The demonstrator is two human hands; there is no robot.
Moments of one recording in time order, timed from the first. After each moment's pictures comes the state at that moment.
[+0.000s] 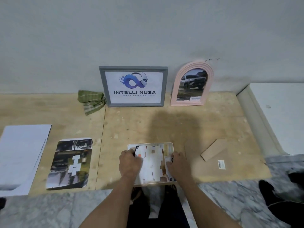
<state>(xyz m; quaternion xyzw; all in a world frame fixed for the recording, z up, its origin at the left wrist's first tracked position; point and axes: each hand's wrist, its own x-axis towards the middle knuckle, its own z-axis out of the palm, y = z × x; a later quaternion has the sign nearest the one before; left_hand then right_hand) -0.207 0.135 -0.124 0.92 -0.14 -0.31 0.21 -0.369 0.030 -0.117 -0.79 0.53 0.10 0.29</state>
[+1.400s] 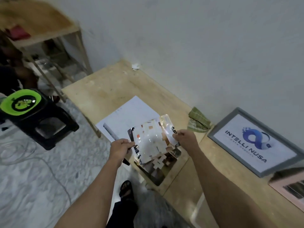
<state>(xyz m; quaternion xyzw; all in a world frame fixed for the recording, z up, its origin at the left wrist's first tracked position) 0.009 0.435 -0.076 0.69 0.28 -0.20 0.64 0.007 0.166 -0.044 -0.86 0.26 0.08 0.43</state>
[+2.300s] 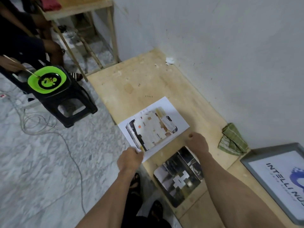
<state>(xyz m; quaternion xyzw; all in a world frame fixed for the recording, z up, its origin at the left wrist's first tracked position) 0.042 0.471 -0.109 0.88 0.28 -0.25 0.30 0.118 0.216 -0.102 -0.93 0.21 0.22 0.20</state>
